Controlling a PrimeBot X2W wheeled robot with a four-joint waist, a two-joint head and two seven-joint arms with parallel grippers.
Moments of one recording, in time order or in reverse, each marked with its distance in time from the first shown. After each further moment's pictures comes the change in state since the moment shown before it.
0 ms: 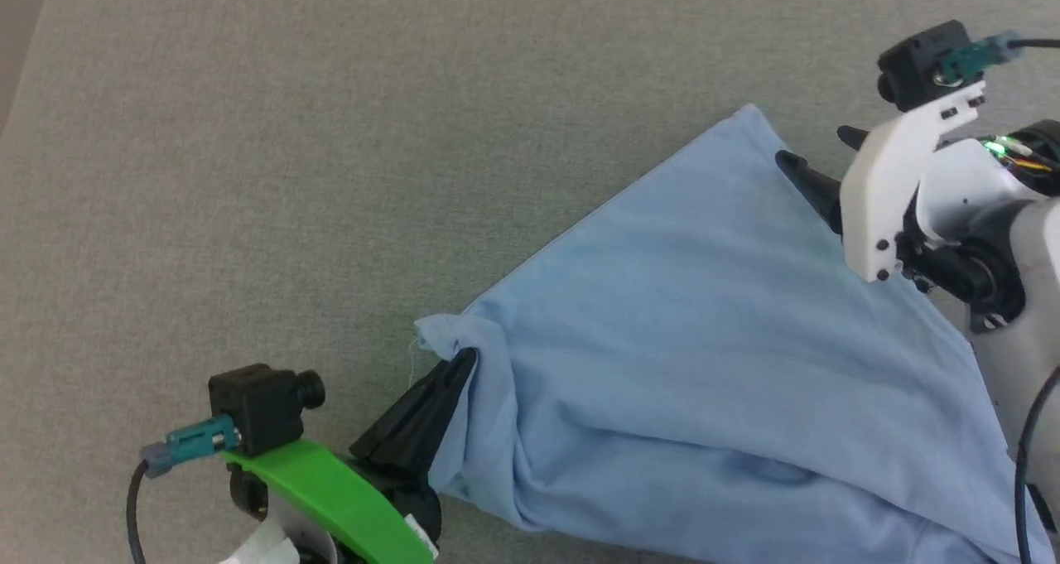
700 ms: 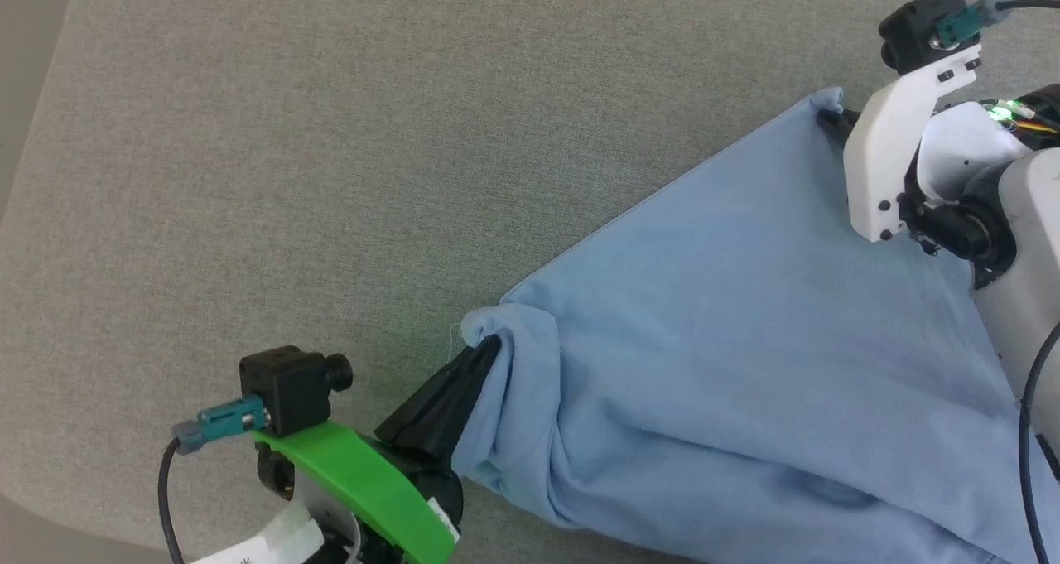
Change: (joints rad) left arm -0.059 -0.025 -0.033 0.064 0.002 -0.032 -0.015; right arm -0.146 -0.035 0.112 0.241 0.006 0.000 -0.088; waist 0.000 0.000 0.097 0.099
